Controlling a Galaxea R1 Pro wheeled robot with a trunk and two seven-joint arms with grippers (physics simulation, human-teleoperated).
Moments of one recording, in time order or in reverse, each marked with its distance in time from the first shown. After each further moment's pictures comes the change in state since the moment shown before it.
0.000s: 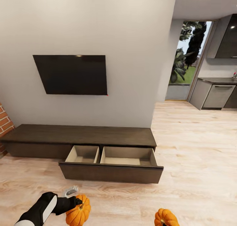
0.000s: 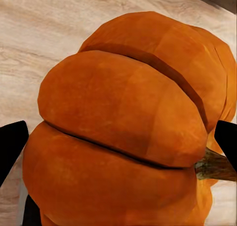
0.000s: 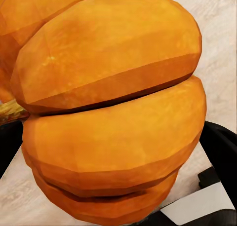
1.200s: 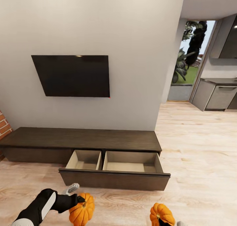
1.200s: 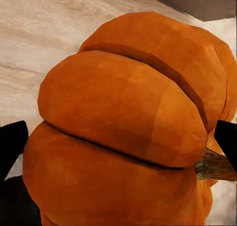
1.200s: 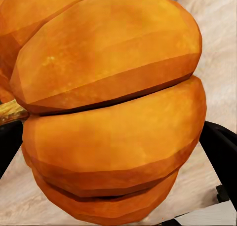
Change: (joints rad) left arm 0.000 0.013 -0.002 -0.055 0.006 0.123 -0.128; right arm 0.001 0.001 0.041 -0.034 0.008 0.014 0.078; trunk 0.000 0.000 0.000
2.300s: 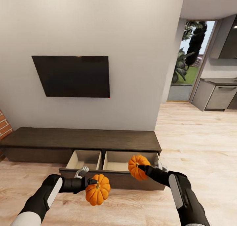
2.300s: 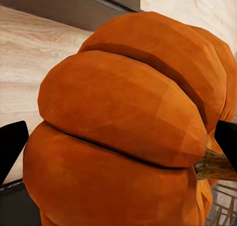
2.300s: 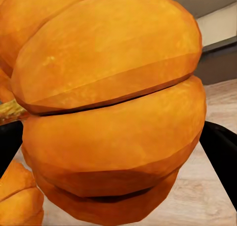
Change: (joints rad) left arm -0.002 -0.051 -0.002 -0.267 -0.004 0.161 -0.258; right arm -0.194 0.103 0.156 -0.678 -0.006 0.806 0.010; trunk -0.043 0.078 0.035
